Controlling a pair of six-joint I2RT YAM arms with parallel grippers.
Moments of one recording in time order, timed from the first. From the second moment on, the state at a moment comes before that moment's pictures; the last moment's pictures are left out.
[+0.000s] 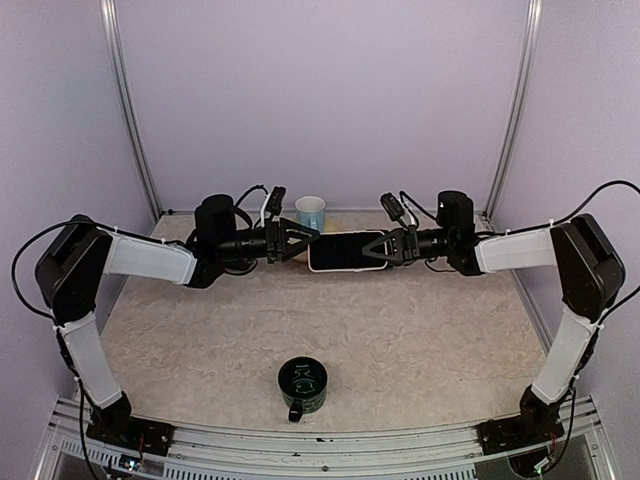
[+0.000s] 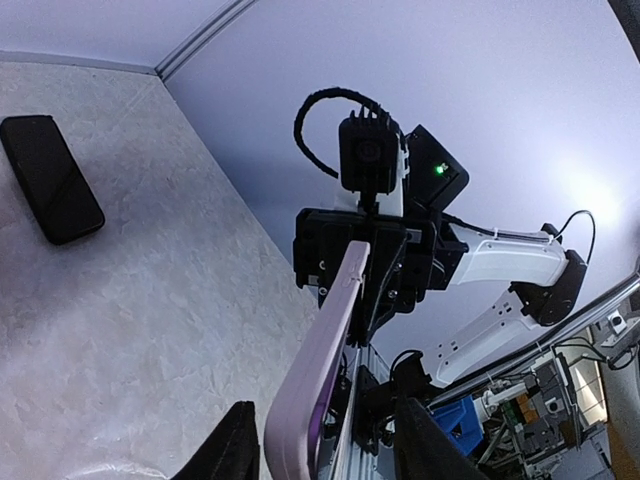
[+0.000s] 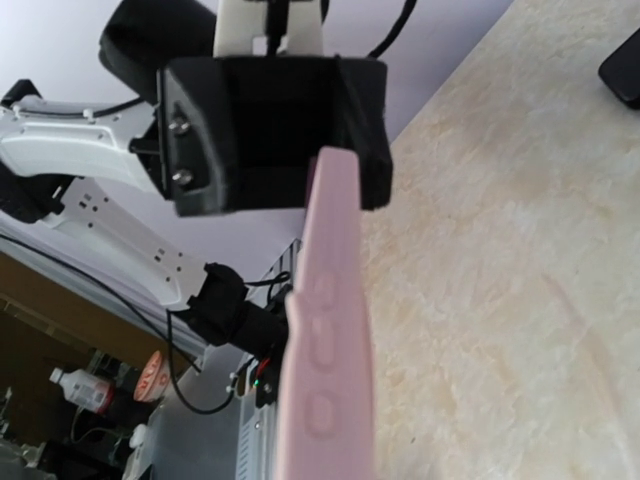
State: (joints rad) left arm -0.58 1.82 1.03 0.76 0.79 -0.89; right arm 0.42 1.78 1.03 0.55 -1.20 0.68
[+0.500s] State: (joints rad) left arm -0.59 1.86 1.11 0.64 0.81 -0.77; right arm 0.41 1.78 1.06 0.37 -1.23 0.55
